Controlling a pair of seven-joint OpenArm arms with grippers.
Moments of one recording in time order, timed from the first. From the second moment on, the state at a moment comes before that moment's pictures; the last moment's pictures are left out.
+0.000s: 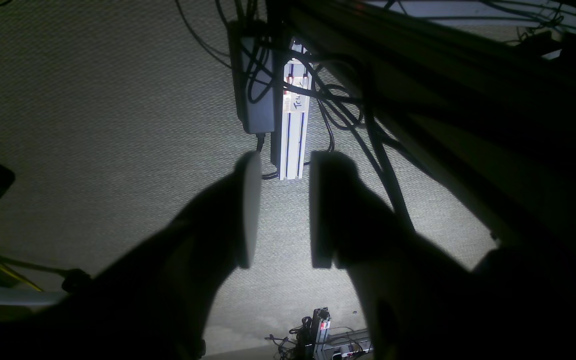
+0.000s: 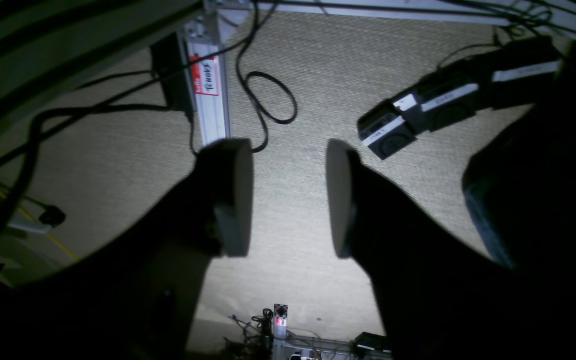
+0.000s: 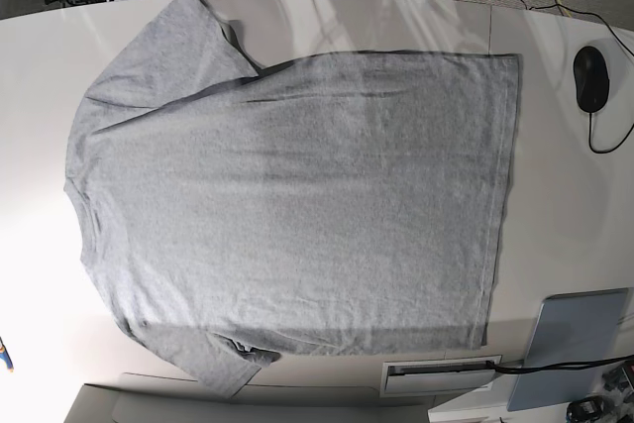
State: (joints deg) left arm 5.3 -0.4 -7.4 10.3 2.1 -14.4 4.1; right arm -6.6 4.5 29.0 16.2 -31.6 17.5 -6.3
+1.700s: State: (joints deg) left arm 20.6 -0.6 -7.4 31.7 2.1 -15.2 9.5; right arm -15.8 9.3 29.0 20.4 -22.0 26.6 -5.6
